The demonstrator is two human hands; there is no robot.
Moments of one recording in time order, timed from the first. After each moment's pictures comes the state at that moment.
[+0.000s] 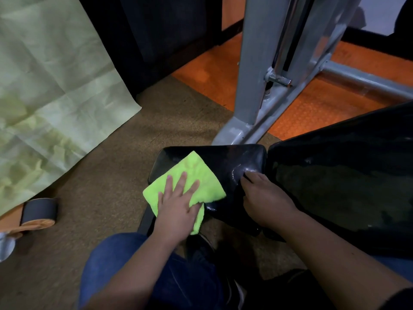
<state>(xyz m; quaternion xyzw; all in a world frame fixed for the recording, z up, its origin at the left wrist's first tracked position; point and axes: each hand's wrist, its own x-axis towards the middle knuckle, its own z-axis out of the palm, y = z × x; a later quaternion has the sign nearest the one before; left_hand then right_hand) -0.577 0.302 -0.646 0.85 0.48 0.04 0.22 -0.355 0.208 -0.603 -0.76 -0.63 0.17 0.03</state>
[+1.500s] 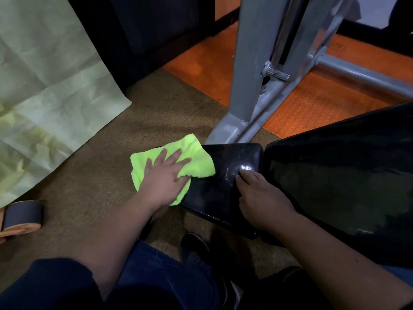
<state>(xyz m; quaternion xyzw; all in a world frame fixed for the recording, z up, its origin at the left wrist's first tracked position) -0.557 0.396 -0.638 0.90 0.41 -0.02 0.14 -0.348 0.217 -0.621 -0.75 -0.65 0.15 -0.03</state>
